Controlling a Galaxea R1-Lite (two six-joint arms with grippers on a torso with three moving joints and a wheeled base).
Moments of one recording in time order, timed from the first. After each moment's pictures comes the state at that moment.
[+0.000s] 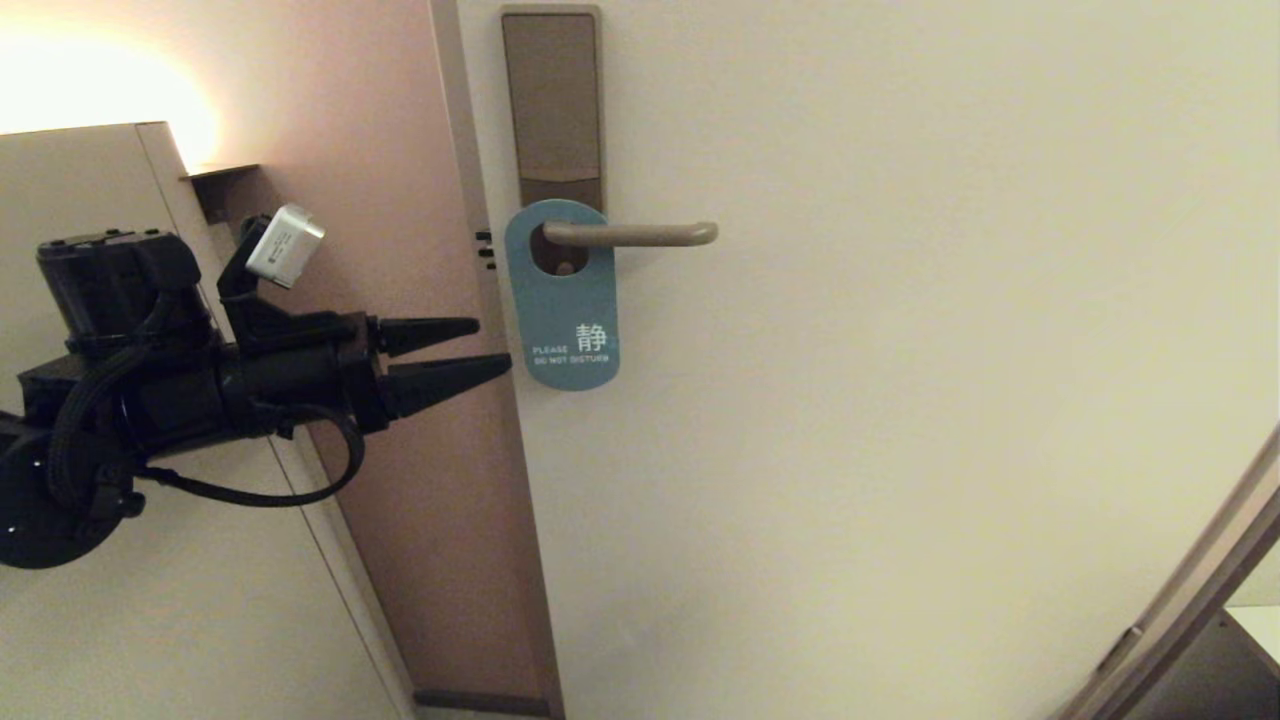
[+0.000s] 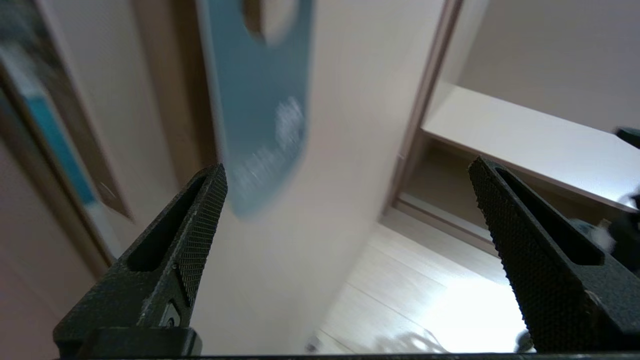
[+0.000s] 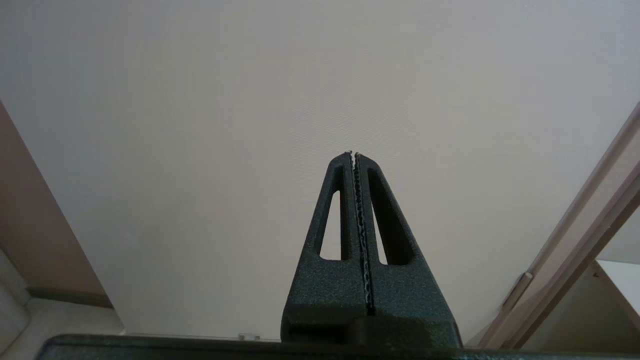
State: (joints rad) left arm -0.13 1.67 -0.83 -0.77 -0.94 -0.07; right arm -0.01 0.00 0.00 -0.02 0.01 -0.02
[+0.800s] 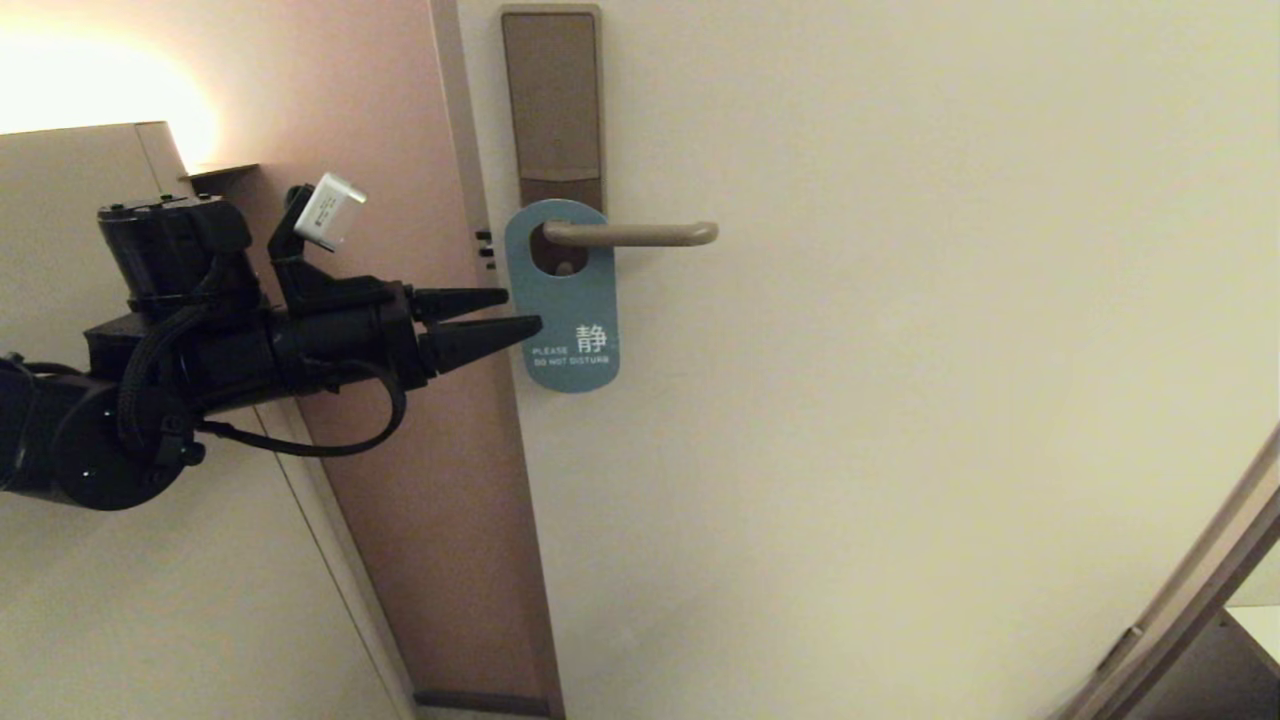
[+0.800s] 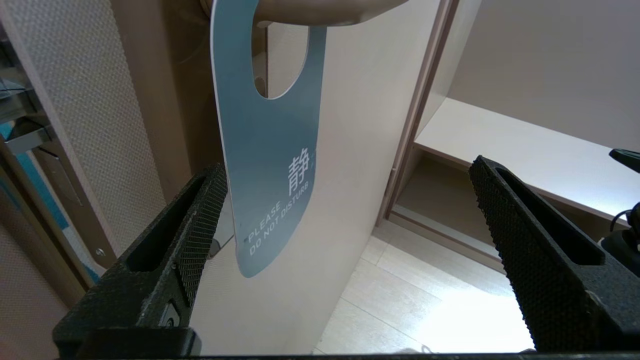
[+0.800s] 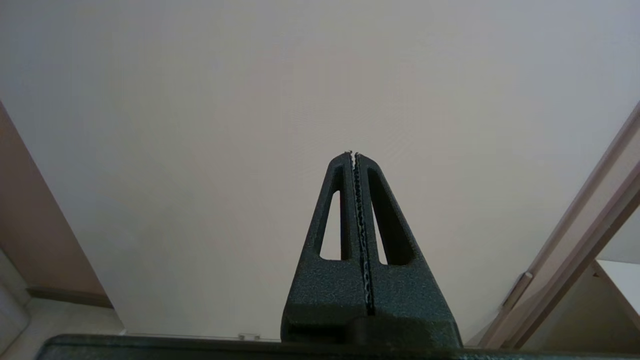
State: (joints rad) left arm -0.18 1.75 -0.96 -0.76 -0.93 -0.11; right arm -0.01 0.00 0.00 -0.02 0.01 -0.02
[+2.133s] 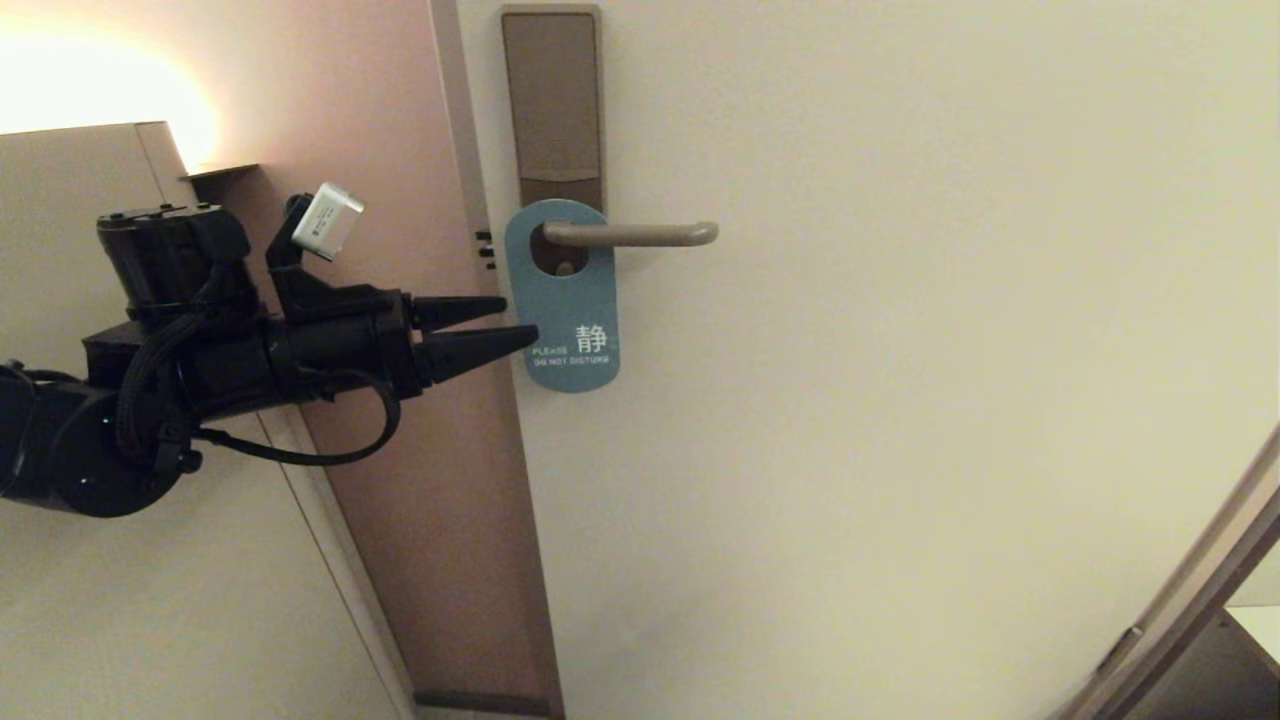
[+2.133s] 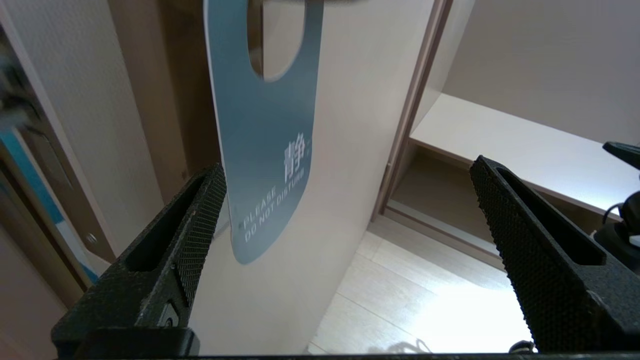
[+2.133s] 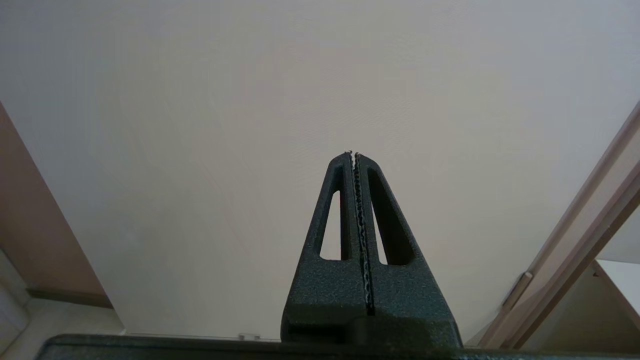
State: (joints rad) left arm -0.17 1.75 -0.94 -0.76 -0.95 -0.11; right arm -0.01 0.00 0.00 -0.02 0.01 -0.02
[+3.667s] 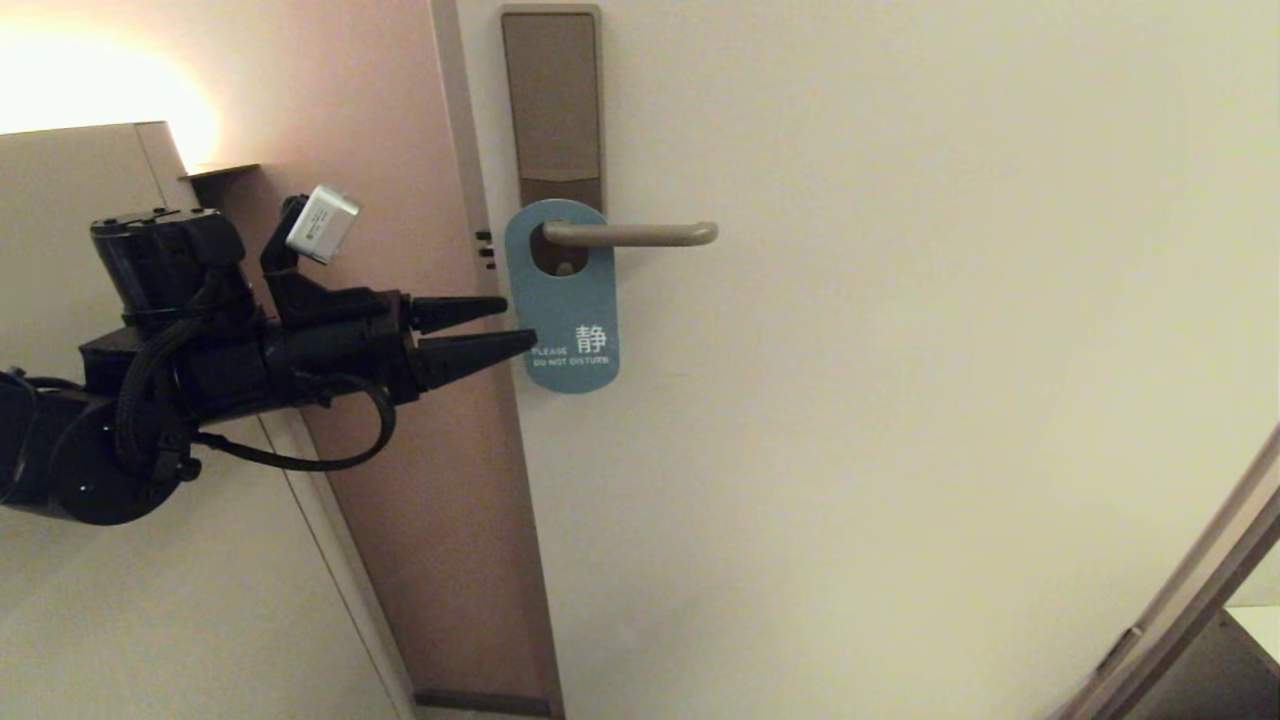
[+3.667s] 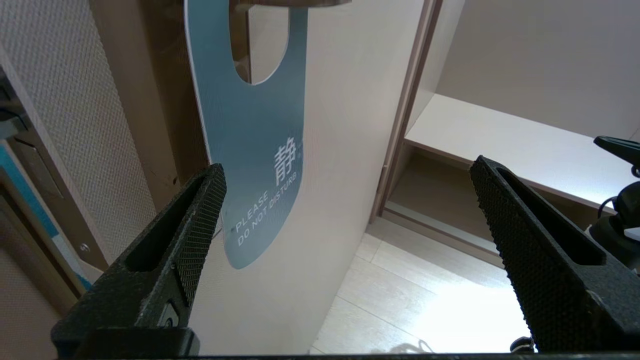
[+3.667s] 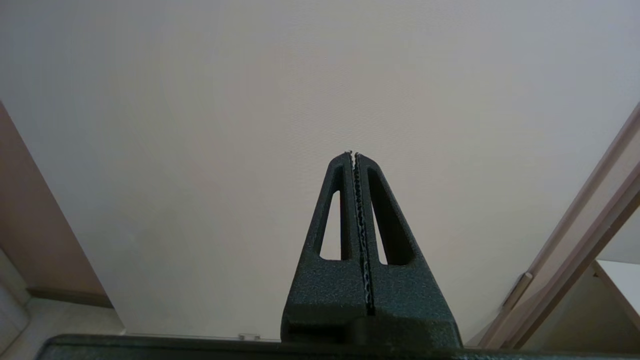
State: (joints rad) left arm -0.17 1.75 -0.92 -0.80 -0.98 -0.11; right arm -0.01 0.00 0.00 -0.02 0.01 -0.02
